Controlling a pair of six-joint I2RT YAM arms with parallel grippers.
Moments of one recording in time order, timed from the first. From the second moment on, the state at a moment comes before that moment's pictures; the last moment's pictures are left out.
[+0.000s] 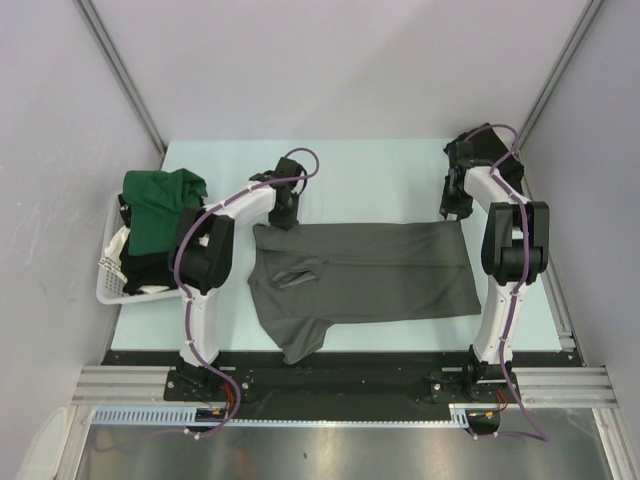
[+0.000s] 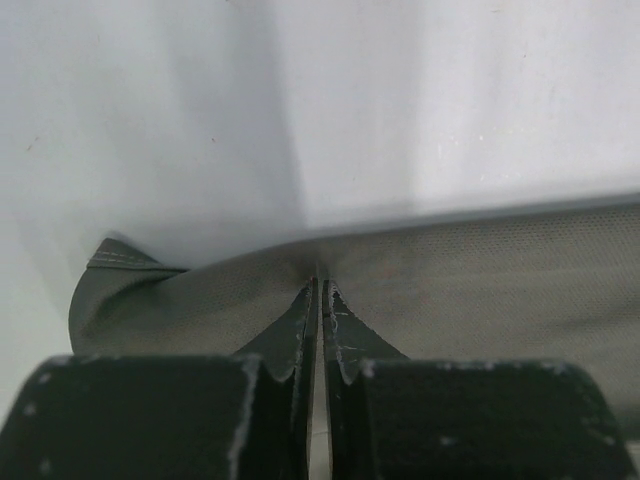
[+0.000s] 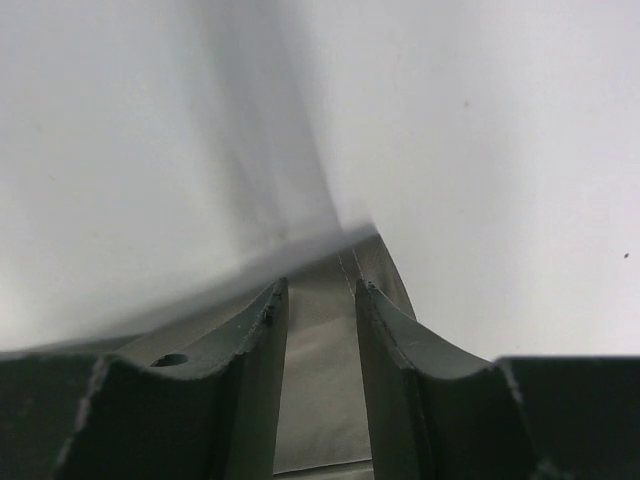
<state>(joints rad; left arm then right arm) -0.40 2.10 1.58 -0.63 -0.15 -0.25 0.03 2.10 1.64 -0.71 0.20 0.26</state>
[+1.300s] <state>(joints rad) -0.40 2.00 1.61 -0.72 -0.21 -0.24 -0.07 2.17 1.67 -0.69 0.13 0.26</state>
